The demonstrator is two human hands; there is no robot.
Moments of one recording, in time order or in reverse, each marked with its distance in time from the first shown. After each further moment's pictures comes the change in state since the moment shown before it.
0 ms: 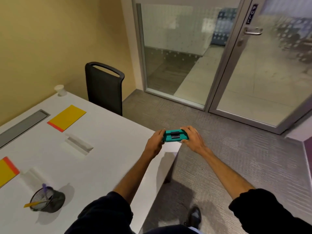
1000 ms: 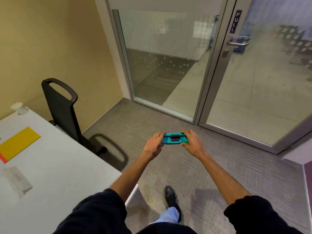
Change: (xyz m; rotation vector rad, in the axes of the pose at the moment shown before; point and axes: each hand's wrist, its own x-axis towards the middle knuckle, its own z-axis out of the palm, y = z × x) left_hand 0.285 0.146 0.085 0.152 -0.046 0.029; right_hand 0.175 0.255 -0.120 -0.017 -0.007 0.023
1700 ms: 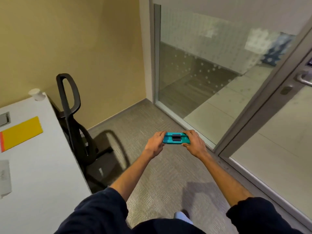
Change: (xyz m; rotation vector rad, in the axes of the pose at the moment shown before) left_hand 0.231 -0.096 -0.037 -0.057 0.101 -0.288; right_hand 0.315 0.010 -0.021 -0.086 -0.156 -0.263
